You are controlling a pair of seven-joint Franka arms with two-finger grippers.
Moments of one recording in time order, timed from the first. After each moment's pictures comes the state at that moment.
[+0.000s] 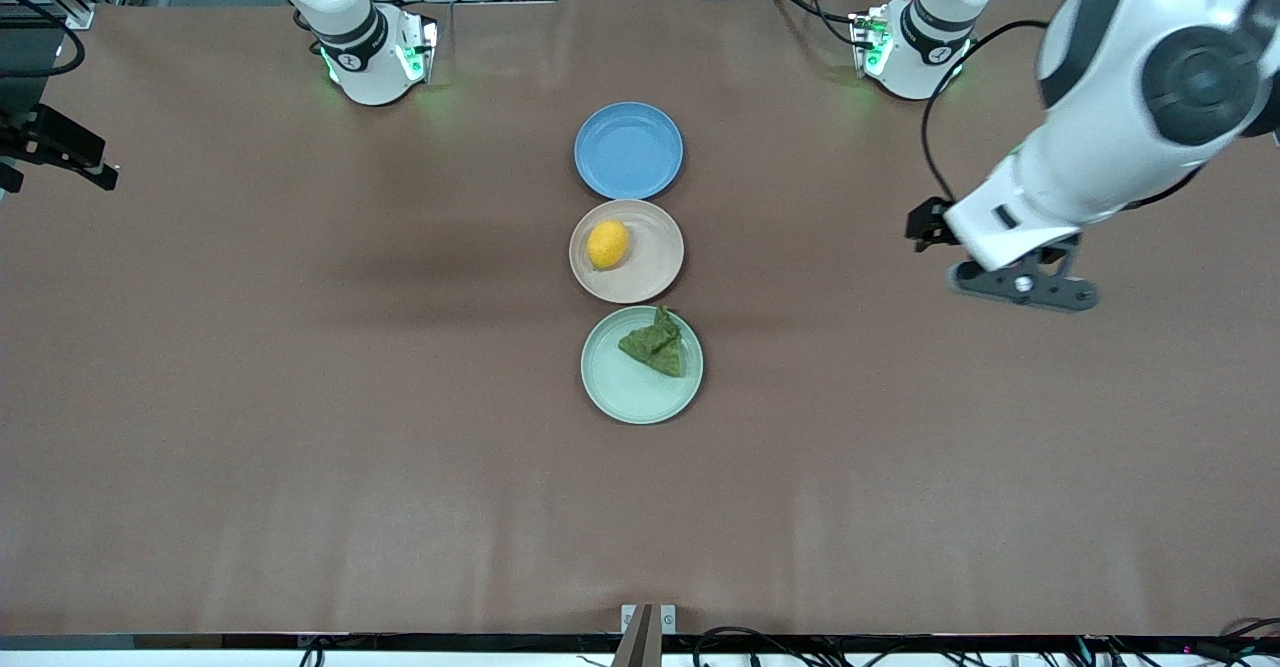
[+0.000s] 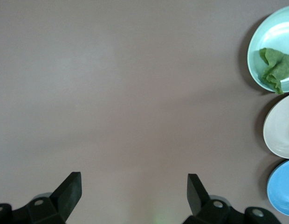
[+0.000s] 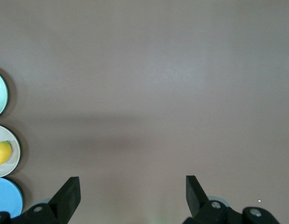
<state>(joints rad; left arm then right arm) -0.19 0.20 -0.16 -1.51 0.05 1.58 -0.11 0.03 -0.04 -0.10 -1.53 0.00 1.48 -0.08</state>
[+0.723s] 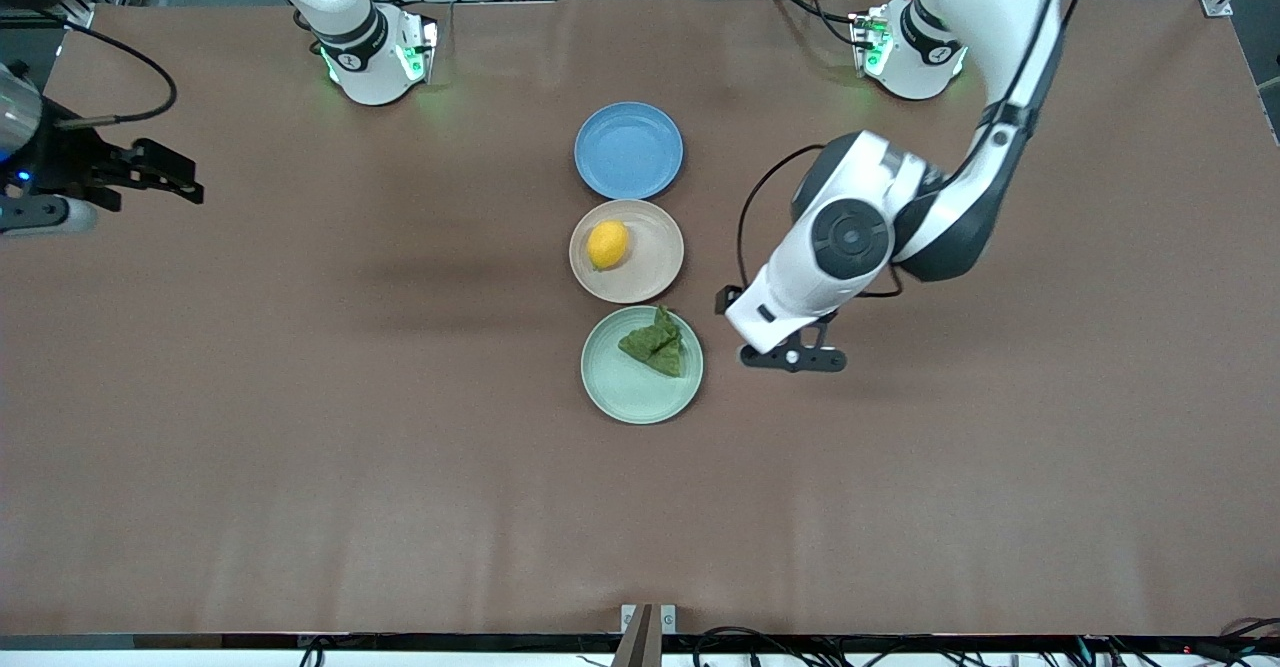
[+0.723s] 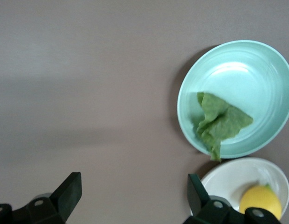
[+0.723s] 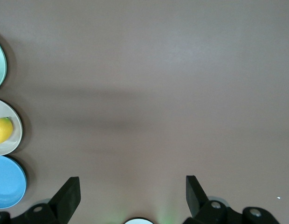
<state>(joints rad) -0.40 0.54 -0.18 -1.51 -0.03 1.97 -0.49 0.08 -0.04 -0.08 -1.68 0.02 1.52 -0.08</state>
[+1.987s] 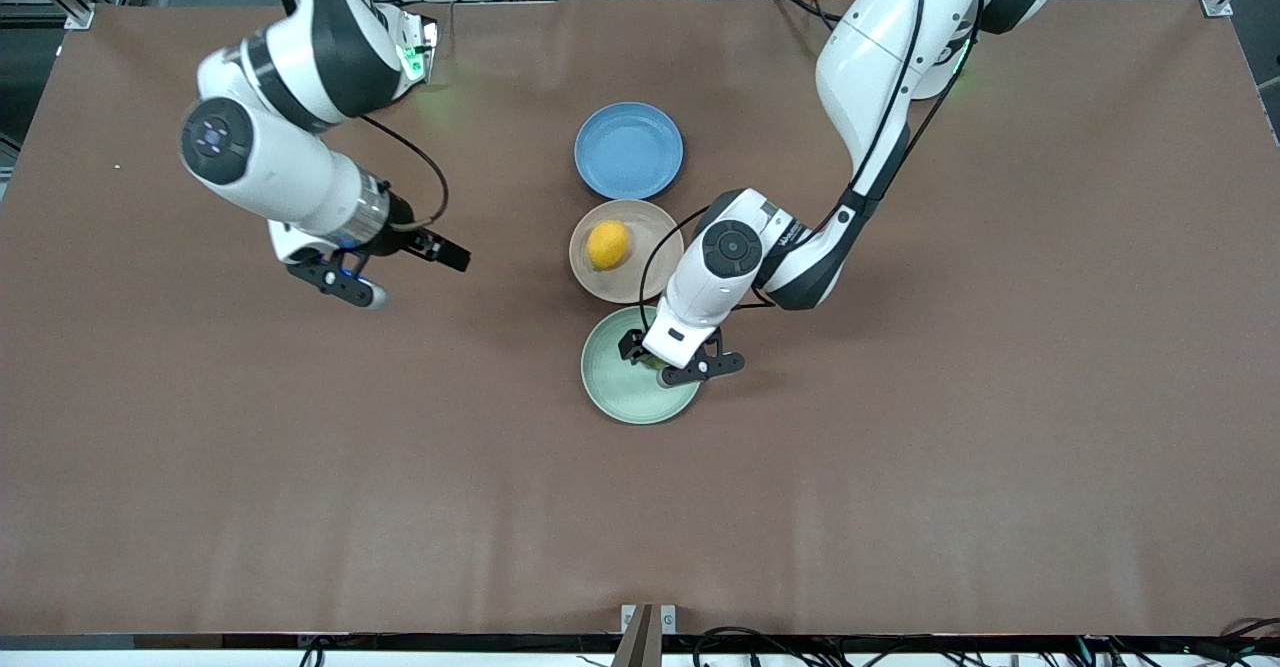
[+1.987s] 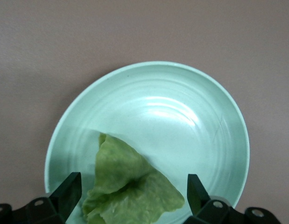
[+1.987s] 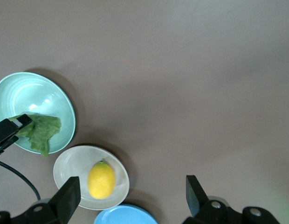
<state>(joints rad) -0.57 0.83 -0.17 -1.49 -0.03 2.55 -0.90 0.16 0.13 0.23 -1.93 0.23 1.98 0.74</state>
